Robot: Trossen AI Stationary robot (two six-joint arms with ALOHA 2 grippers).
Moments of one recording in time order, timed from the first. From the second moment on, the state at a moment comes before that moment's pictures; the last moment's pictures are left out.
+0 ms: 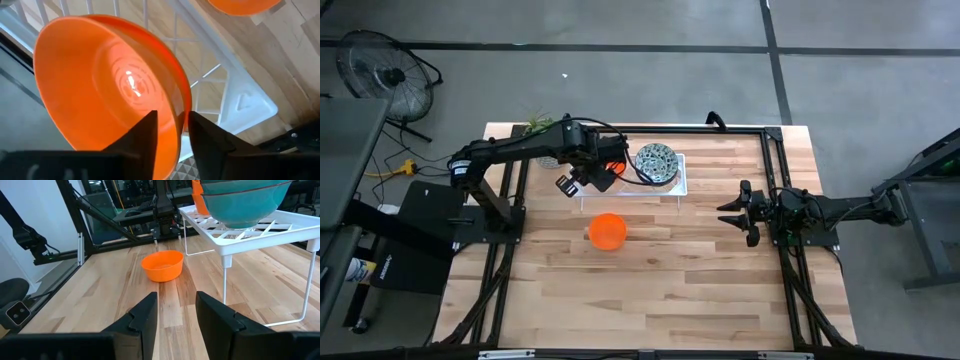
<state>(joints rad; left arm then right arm) 0.20 1.66 1.72 -1.48 -0.24 0.96 0.03 0.14 0.01 0.03 0.02 0.21</state>
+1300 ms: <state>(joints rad) 0.13 1.26 1.39 -1.00 -0.42 0.51 0.03 0.14 0.01 0.03 0.02 0.21</state>
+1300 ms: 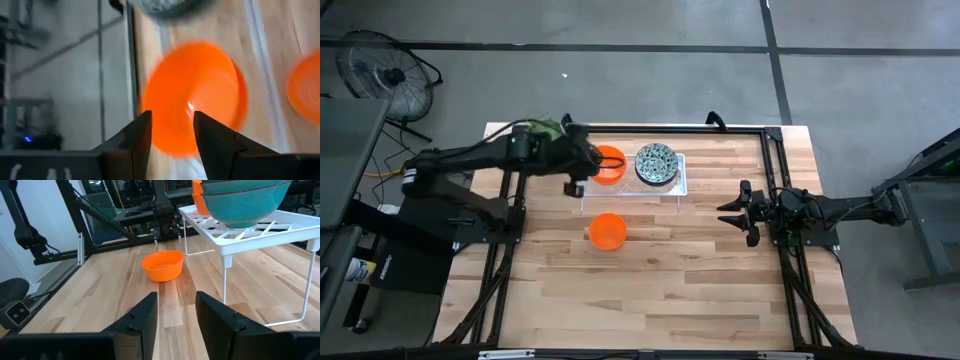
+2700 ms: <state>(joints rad) 0.06 0.97 0.66 -0.04 -0.59 0.15 0.03 0.16 0.01 0.03 0.02 0.21</state>
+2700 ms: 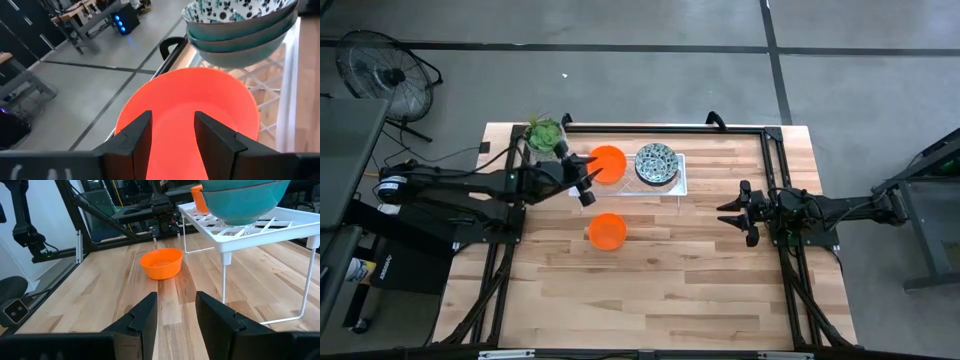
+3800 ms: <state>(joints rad) -0.12 0.82 0.62 -0.03 -0.29 0.60 0.03 0.16 0.01 0.03 0.02 0.21</state>
